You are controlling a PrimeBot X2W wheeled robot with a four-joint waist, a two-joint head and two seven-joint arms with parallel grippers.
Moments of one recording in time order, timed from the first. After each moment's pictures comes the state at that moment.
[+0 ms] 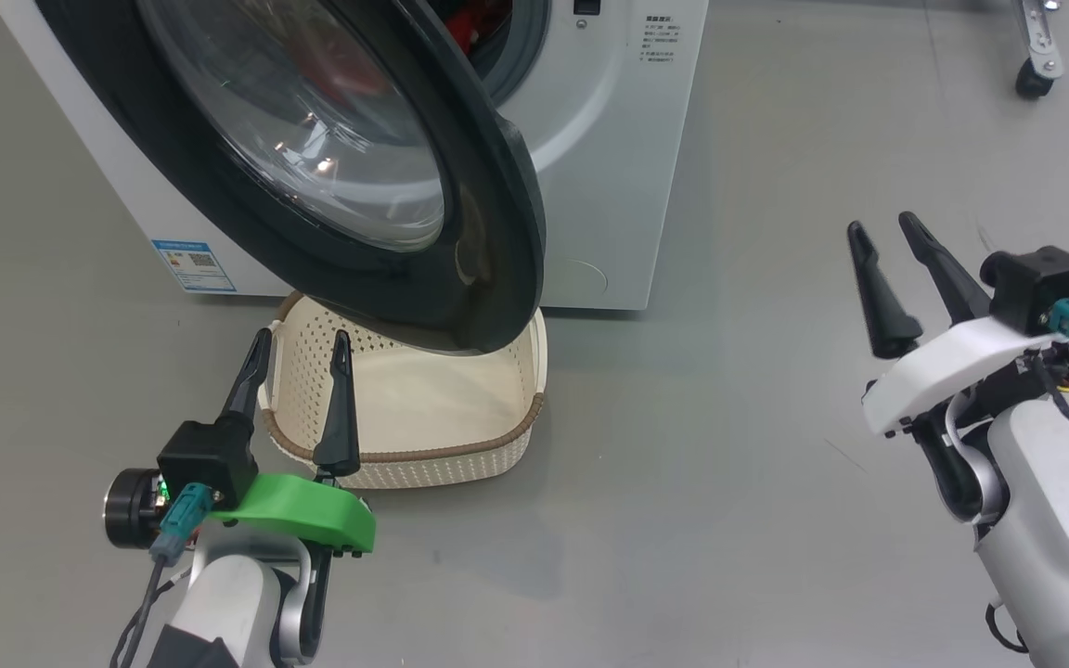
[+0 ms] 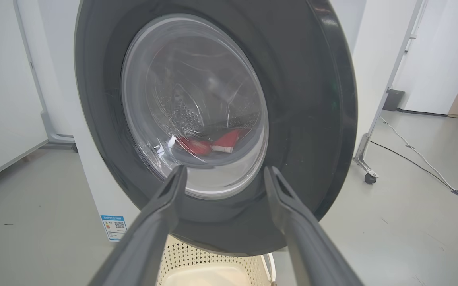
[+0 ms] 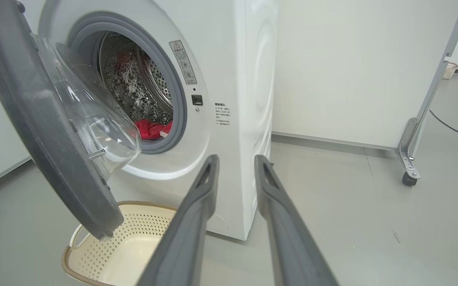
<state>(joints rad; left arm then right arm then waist) -0.26 0.03 -0.29 0.27 -0.37 0.12 -0.25 -0.44 -0.32 0.39 0.36 0.57 0.07 -0.13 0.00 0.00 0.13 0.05</state>
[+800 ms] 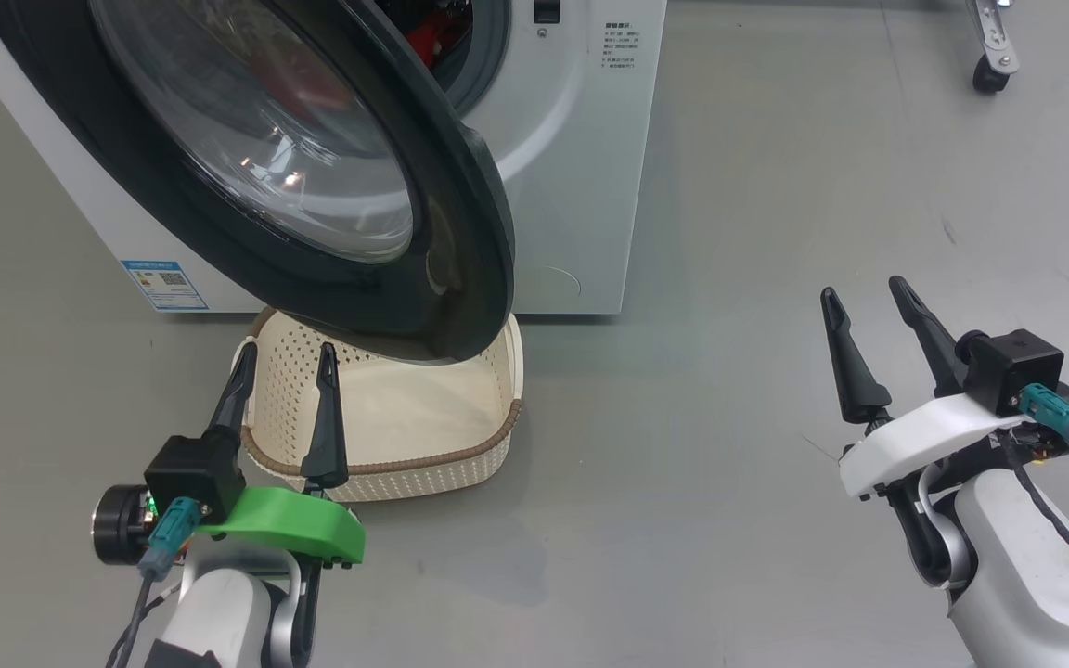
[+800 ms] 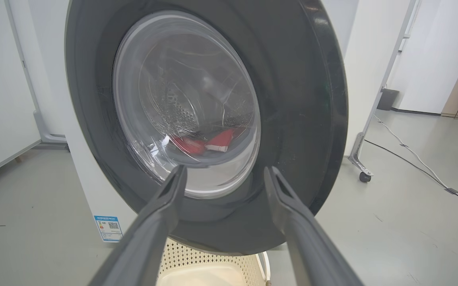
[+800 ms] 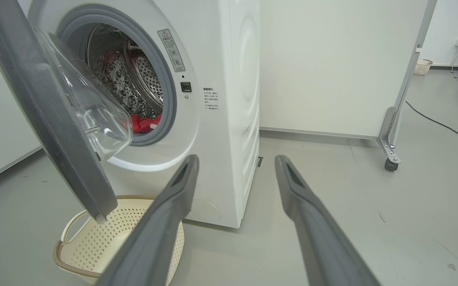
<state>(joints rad) -0.23 0.03 -0.26 0.26 -0.36 0.12 -0.25 -0.32 -0.27 0.38 0.36 0.53 -0.01 -0.23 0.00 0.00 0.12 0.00</state>
